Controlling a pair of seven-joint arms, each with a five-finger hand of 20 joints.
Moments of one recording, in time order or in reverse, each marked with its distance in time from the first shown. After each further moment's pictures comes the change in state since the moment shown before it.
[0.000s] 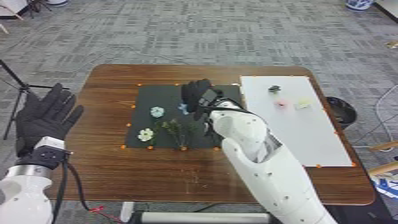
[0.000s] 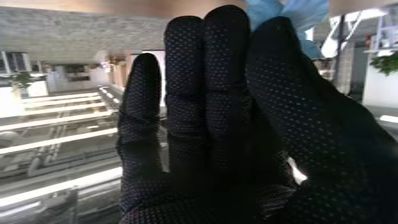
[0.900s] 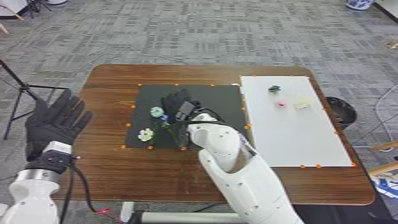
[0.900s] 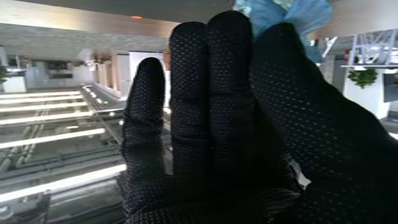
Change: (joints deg) left arm 0.7 -0.8 2.1 0.0 -1.7 -0.9 -0.3; right arm -2.4 -8.8 -1.4 6.4 -11.0 3.5 -4.1
